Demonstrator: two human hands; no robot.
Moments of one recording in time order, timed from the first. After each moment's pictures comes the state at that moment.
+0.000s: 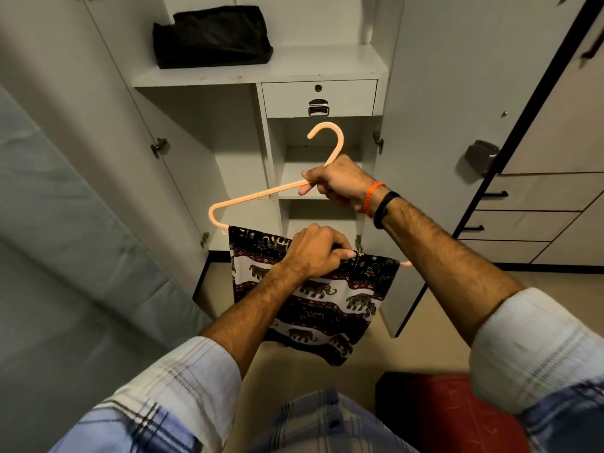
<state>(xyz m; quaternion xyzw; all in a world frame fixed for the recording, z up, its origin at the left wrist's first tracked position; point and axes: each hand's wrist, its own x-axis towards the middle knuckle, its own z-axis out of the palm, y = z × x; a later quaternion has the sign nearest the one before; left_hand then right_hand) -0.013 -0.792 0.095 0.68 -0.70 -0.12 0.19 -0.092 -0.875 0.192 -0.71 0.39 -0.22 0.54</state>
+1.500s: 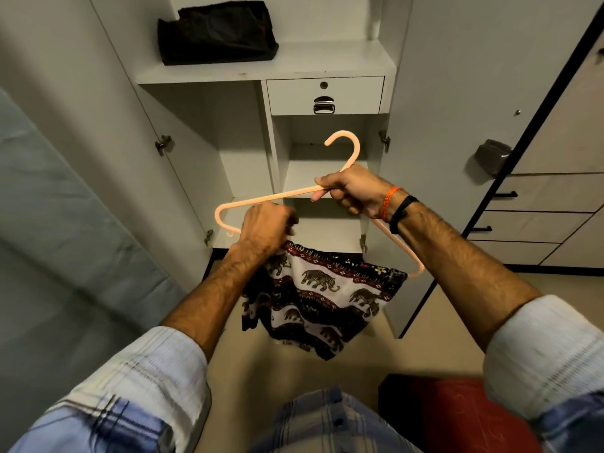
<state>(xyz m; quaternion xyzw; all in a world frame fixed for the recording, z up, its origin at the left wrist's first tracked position) 0.061 -0.790 0.117 0.76 -0.65 0.04 0.10 -0.104 -0.895 0.175 -0.69 0.37 -0.17 0.60</state>
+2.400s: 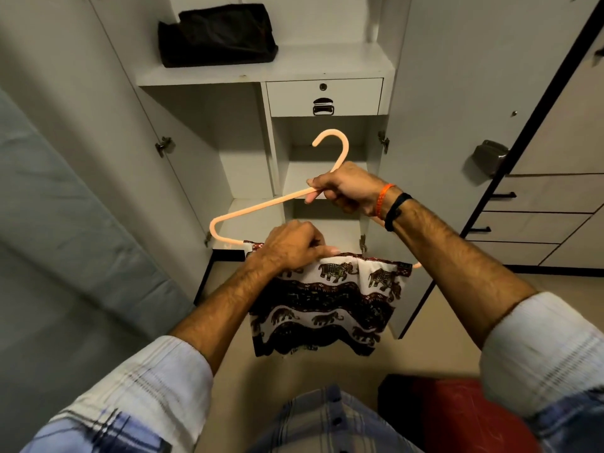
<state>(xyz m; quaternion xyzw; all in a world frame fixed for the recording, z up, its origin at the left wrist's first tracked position) 0.027 -0.790 0.107 0.72 -0.68 -0.14 0.09 -0.101 -0.886 0.185 -0.72 0.36 -0.16 0.57</state>
